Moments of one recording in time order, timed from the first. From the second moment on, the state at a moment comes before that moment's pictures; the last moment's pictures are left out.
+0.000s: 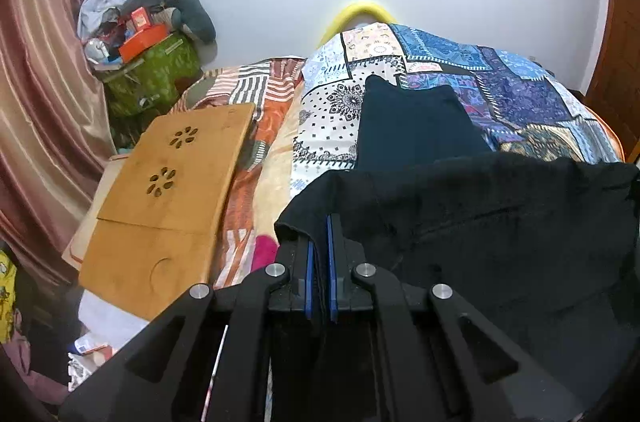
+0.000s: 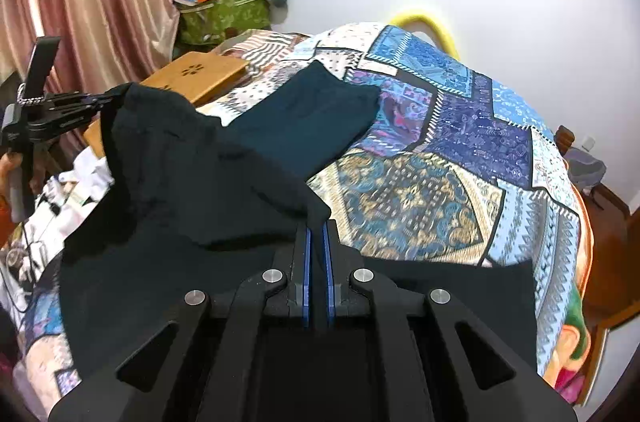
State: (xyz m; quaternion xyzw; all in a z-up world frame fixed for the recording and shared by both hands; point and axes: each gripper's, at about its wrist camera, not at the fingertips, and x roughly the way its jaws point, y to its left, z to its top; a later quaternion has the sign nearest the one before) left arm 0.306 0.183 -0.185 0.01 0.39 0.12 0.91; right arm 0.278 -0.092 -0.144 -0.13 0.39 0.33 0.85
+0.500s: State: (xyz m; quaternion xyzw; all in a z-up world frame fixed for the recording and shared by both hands) left arm 0.174 0.191 -0.208 -0.02 0.38 0.11 0.92; right arm 0.163 -0.100 -0.177 -0.08 0.41 0.36 0.83
